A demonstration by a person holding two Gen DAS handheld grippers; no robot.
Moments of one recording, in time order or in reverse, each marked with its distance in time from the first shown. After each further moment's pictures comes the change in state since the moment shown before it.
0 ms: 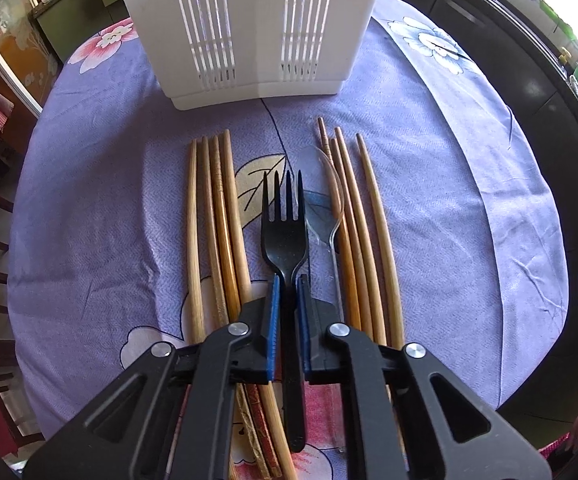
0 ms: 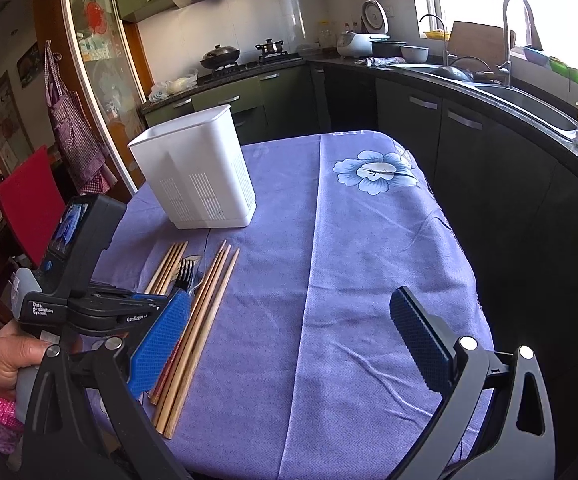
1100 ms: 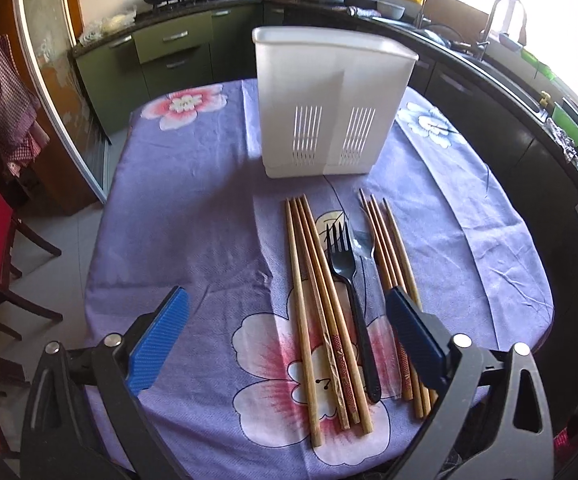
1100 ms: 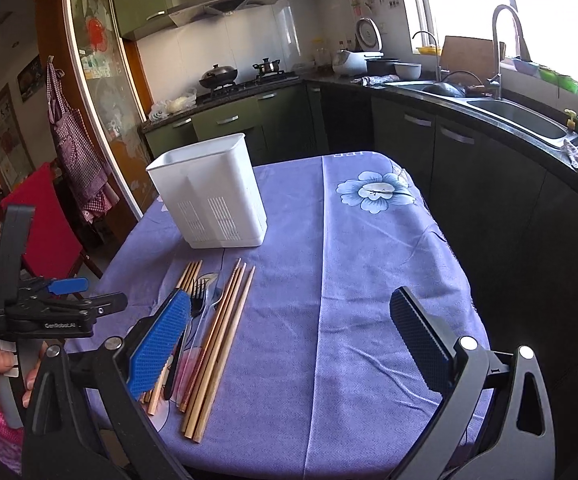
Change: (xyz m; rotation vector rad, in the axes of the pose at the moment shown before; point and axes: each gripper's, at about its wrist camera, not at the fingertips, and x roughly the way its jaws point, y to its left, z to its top) left arm -0.084 0.056 -0.047 -0.008 -0.266 0.026; right arm -0.031 0.011 0.000 0.022 -0.082 -0.014
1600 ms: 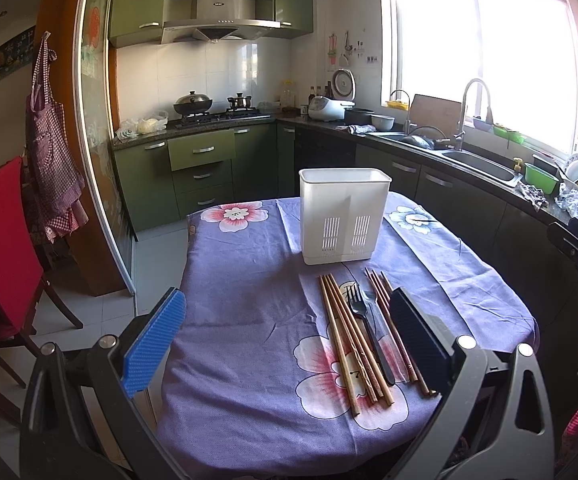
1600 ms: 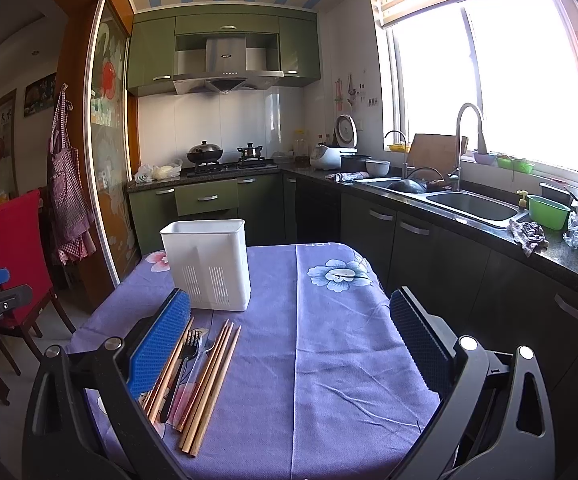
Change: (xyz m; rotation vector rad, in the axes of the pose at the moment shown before) left arm -0.146 0.040 -0.078 0.023 -0.476 0.045; right arm -0.098 0.042 -0.031 -0.087 -0.348 -0.132
